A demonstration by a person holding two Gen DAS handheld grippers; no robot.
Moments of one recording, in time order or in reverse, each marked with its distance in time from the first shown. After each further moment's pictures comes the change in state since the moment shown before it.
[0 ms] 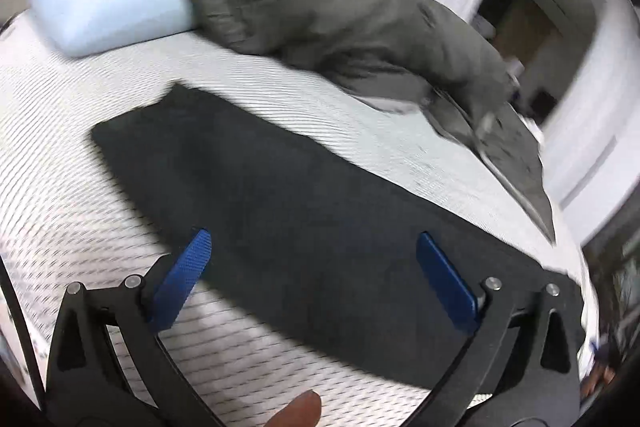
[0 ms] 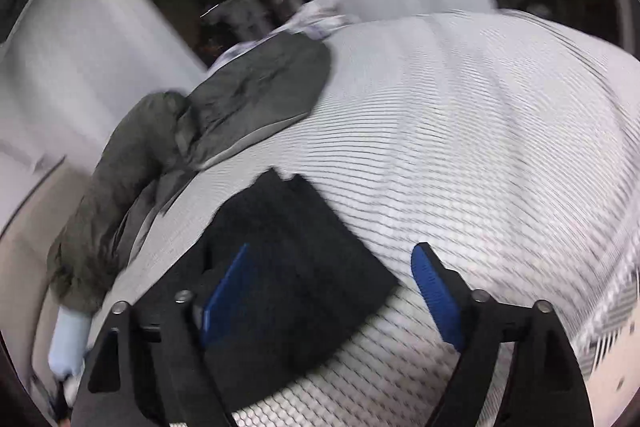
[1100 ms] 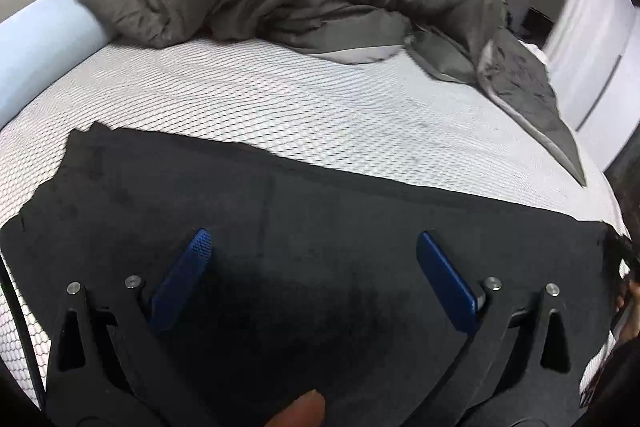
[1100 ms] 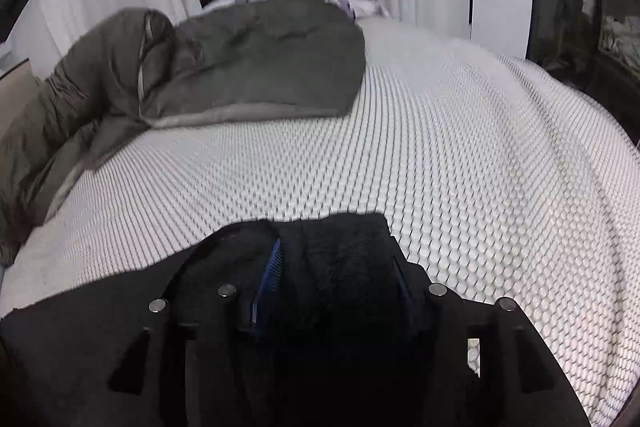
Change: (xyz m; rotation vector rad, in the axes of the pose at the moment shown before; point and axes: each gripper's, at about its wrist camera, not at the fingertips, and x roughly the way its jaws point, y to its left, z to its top) left arm 0.116 -0.067 0.033 0.172 0.153 0.064; right arm 0.190 0.103 0.062 -0.264 0.063 -0.267
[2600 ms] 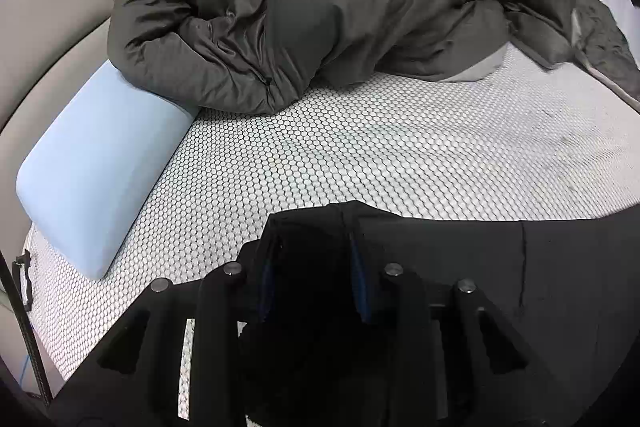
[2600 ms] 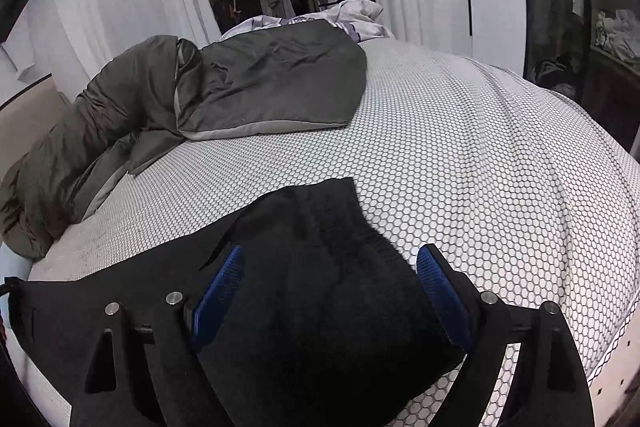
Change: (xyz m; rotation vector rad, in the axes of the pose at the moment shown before) left arm 0.036 0.113 0.142 0.244 0.061 0.351; right arm -0.111 -0.031 -0.040 0.026 -0.080 0.082
